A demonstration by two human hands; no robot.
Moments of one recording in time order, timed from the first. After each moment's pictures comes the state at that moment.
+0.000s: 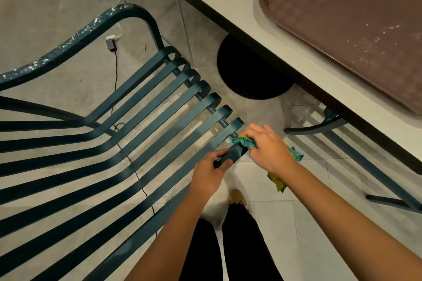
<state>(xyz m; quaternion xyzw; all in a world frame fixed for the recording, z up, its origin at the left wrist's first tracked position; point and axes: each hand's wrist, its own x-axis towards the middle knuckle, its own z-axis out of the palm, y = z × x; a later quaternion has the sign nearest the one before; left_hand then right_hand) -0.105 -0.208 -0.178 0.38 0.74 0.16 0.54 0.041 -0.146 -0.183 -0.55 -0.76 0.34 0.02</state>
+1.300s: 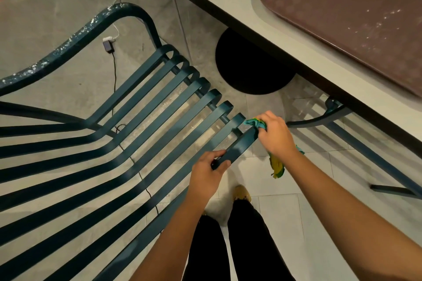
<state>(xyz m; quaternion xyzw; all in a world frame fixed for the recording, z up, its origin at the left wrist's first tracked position) -0.118 -0.223 -0.181 0.42 0.74 0.16 0.50 0.046 -0.136 -0.214 -0.67 -0.65 0.35 0.07</state>
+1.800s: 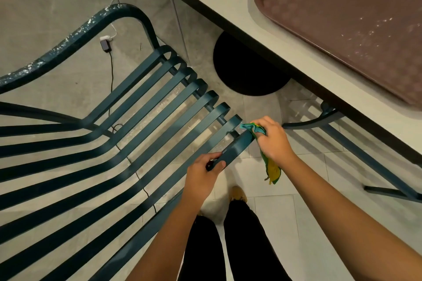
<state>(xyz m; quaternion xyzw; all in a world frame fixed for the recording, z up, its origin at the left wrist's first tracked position) -0.119 -0.222 -0.182 0.40 0.75 0.16 0.50 0.051 -0.141 -0.216 -0.66 -0.62 0.40 0.11</state>
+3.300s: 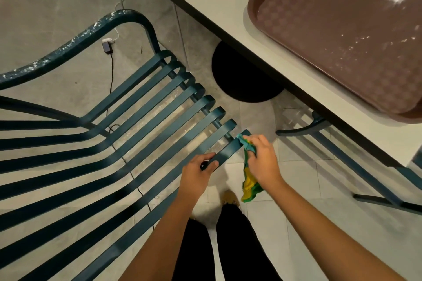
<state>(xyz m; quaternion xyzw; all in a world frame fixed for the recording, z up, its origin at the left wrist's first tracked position) -0.114 -0.224 -0.175 0.39 0.75 0.18 0.50 0.042 -0.183 -0.189 -0.68 -0.61 0.39 0.13</state>
